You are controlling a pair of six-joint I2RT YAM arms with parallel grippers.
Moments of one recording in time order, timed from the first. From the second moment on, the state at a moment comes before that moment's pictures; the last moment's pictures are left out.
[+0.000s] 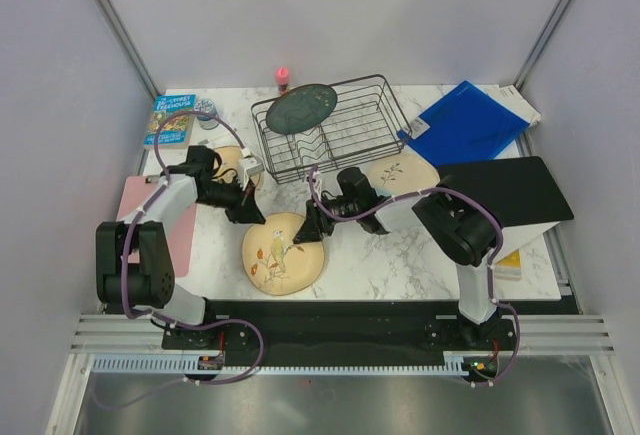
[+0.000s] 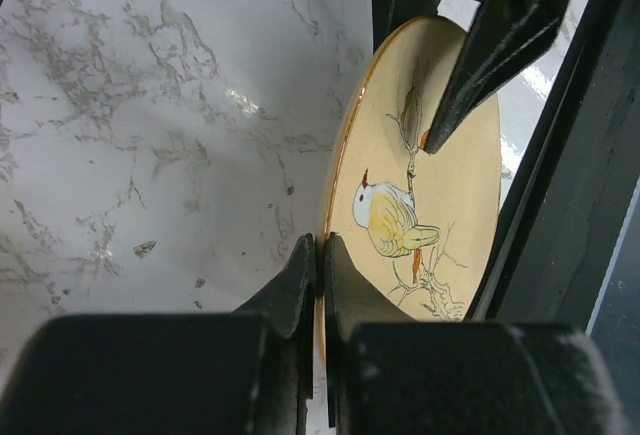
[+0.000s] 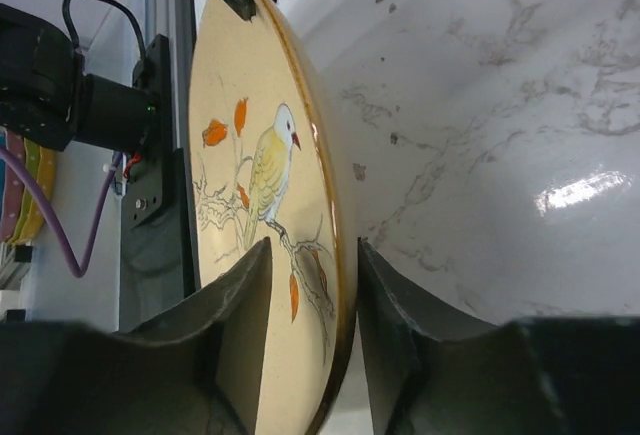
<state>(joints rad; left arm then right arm) -0.02 1.51 0.96 -0.78 0.88 0.73 0.73 1.99 0.96 0.54 -0.87 0.39</state>
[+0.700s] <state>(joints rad) -0.02 0.96 0.95 -0.66 0.67 0.54 0.68 1.73 1.26 -0.30 -0.74 -0.18</state>
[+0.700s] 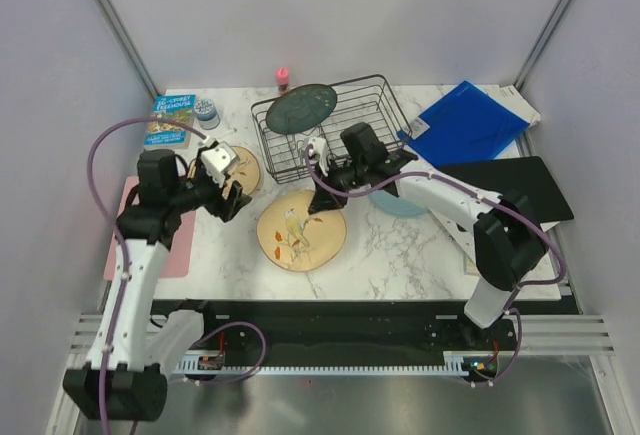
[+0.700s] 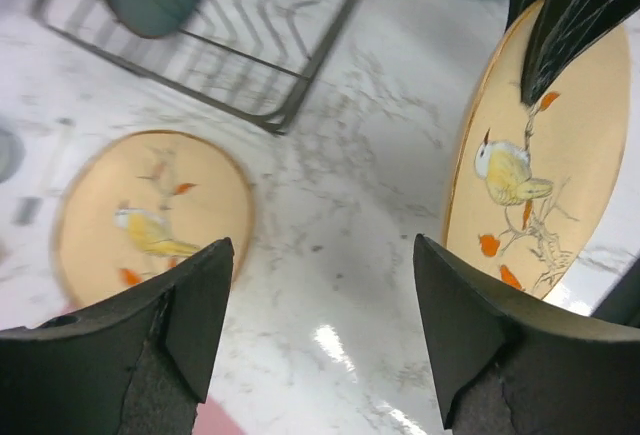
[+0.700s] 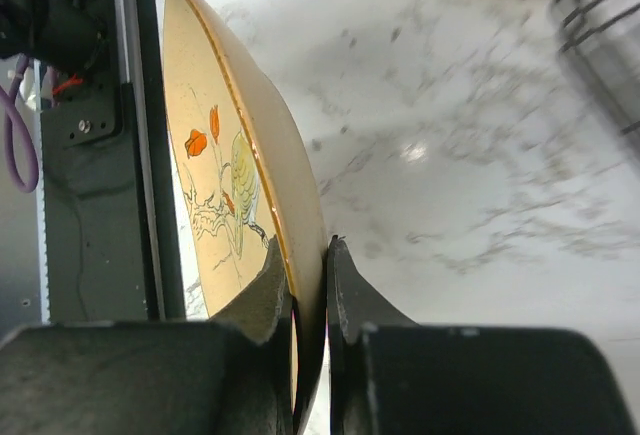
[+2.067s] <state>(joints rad) -0.01 0.95 0.70 -0.19 0.27 0.16 0.60 2.03 1.98 -0.22 -0.27 -1.01</state>
